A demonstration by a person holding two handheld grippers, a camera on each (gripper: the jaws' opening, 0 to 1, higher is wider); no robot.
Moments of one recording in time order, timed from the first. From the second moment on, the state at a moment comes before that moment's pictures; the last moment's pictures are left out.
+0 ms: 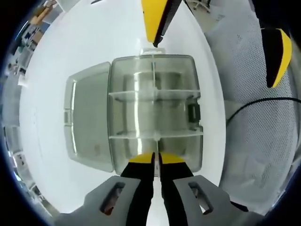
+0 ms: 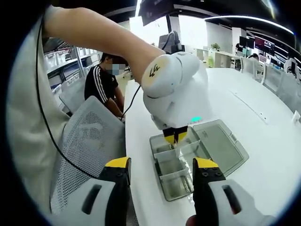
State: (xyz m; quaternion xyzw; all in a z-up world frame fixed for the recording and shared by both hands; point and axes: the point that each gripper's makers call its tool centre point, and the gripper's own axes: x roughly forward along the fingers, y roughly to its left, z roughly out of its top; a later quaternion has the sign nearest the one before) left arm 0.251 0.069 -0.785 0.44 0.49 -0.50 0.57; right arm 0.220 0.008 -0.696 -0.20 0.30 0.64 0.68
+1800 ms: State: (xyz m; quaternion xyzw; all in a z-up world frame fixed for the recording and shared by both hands) left arm 0.251 0.088 -0.706 0.17 0.37 -0.41 0.82; right arm 0.212 0.011 -0.695 -0.22 0.29 0.65 0.67
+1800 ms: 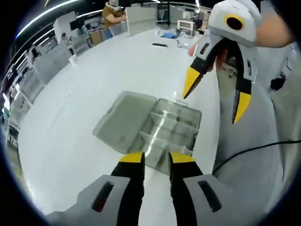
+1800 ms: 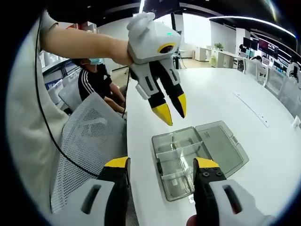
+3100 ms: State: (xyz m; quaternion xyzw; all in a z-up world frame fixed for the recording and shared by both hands) left arm 0.189 0.080 -0.669 0.03 0.24 -0.33 0.91; right arm 0.222 -0.029 -0.695 -0.22 0.29 0.62 0.70
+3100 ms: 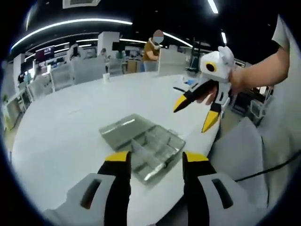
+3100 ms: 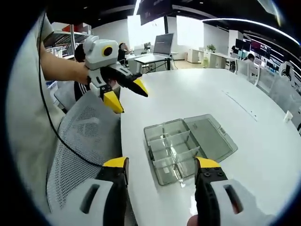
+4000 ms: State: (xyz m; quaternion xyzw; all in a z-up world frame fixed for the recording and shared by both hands) left arm 0.196 0.056 -0.669 0.03 0.22 -0.34 0.91; right arm 0.243 -0.075 -0.710 -0.23 0.31 0.59 0.71
